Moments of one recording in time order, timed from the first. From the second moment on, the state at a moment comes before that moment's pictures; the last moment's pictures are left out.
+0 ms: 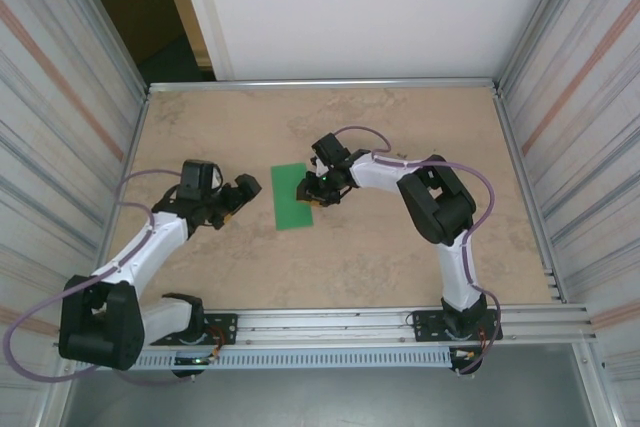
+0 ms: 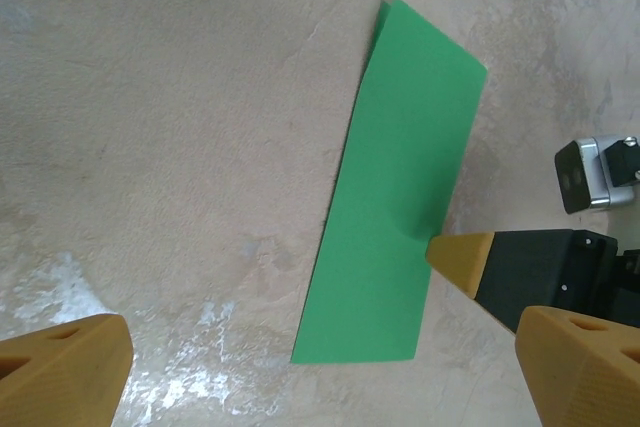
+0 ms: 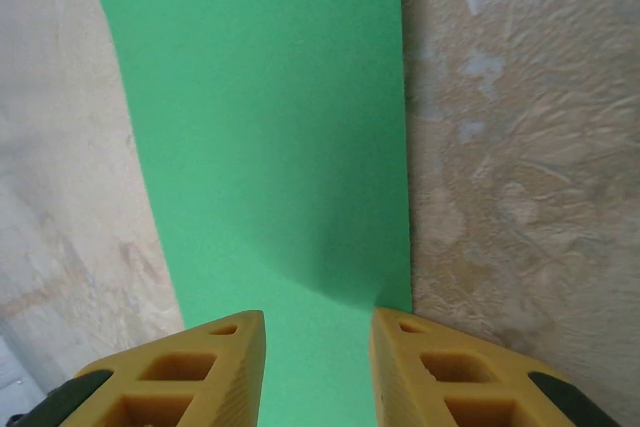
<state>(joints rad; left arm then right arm) -0.20 1.17 0.65 -0.37 0.29 -0.81 0.68 2.10 1.40 -0.38 -0.44 0.78</state>
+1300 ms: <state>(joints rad) -0.58 1.62 0.74 -0.03 0.52 -0.94 0.48 1.78 0.94 -0.24 -0.49 0.75</state>
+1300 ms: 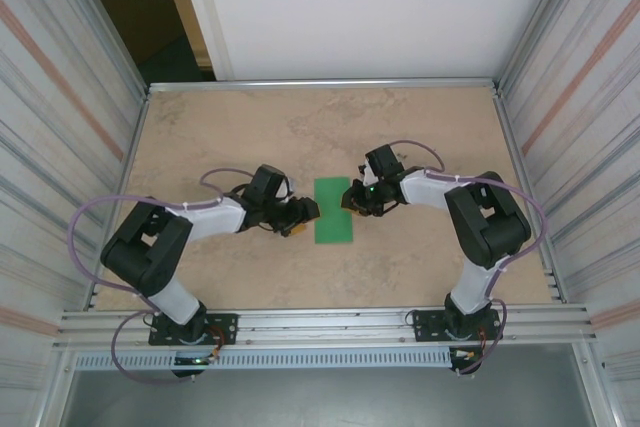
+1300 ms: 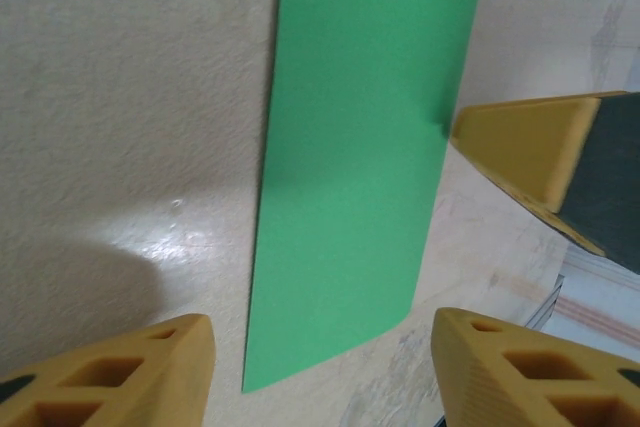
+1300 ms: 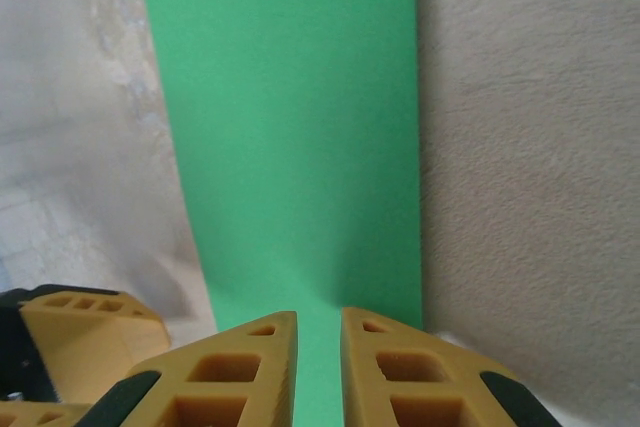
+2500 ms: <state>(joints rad) -0.70 1.72 0.92 -0.33 0.35 -0.87 0.48 1.83 0.95 -0.24 -0.48 0.72</state>
